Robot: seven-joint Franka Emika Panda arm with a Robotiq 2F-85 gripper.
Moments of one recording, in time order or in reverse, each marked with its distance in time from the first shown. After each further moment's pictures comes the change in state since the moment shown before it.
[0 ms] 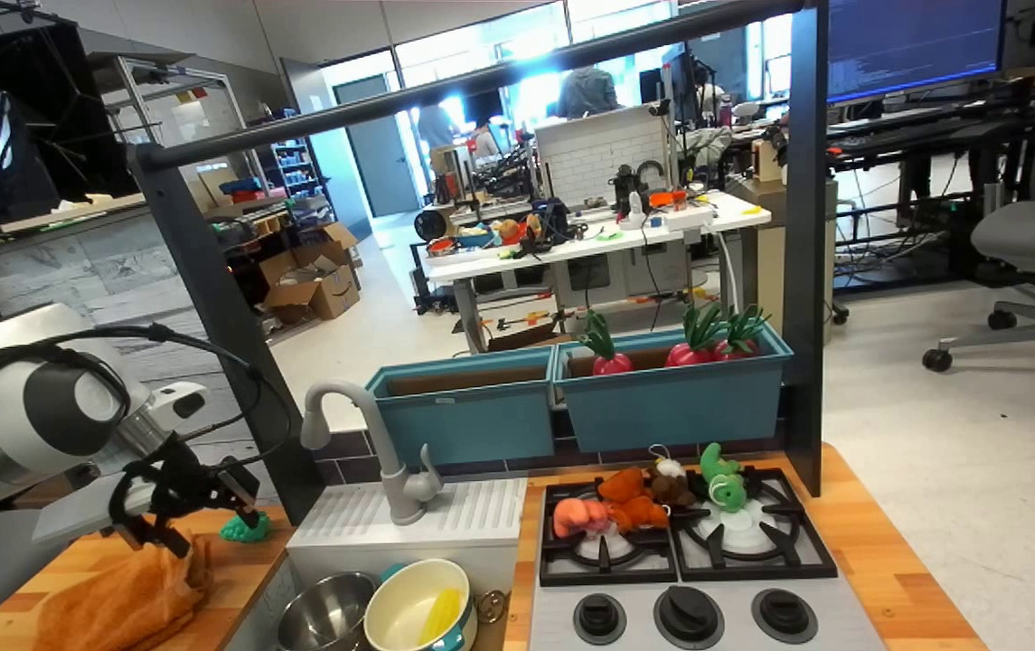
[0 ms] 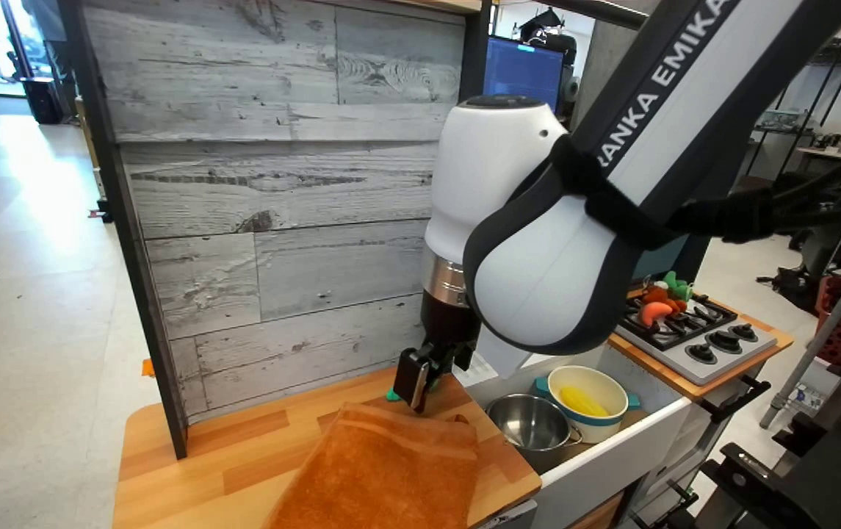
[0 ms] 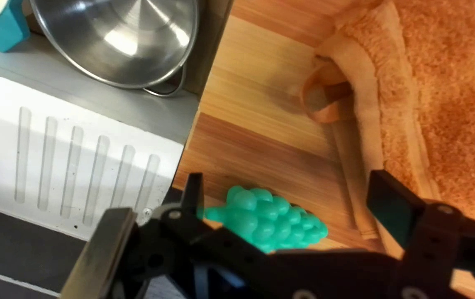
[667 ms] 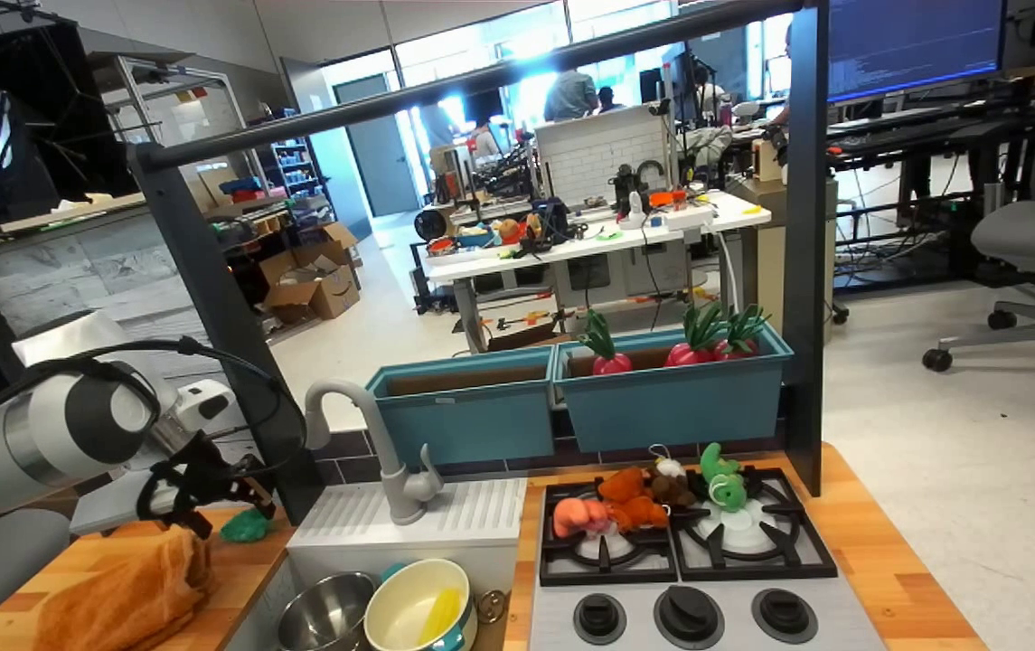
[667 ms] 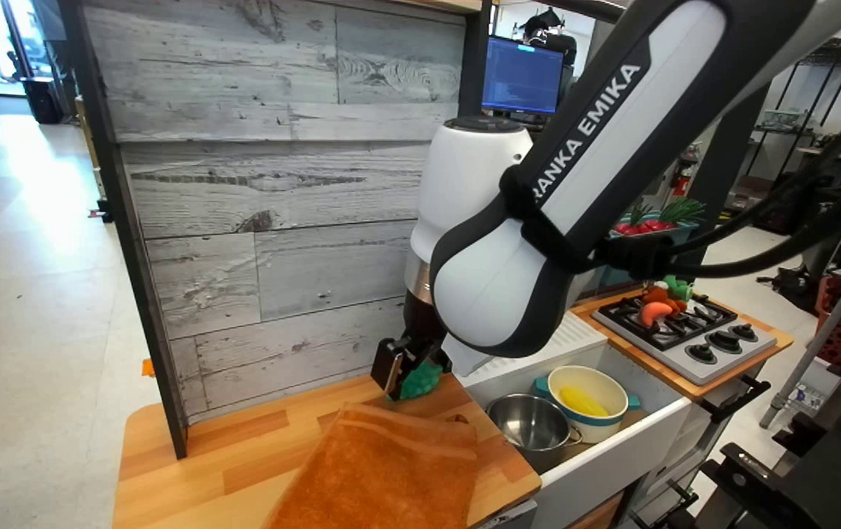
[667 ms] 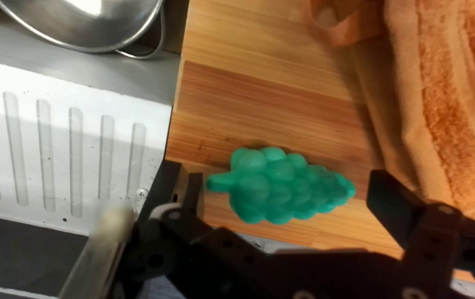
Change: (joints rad) arm -0.021 0.114 0.011 0.166 0.073 0.009 0.037
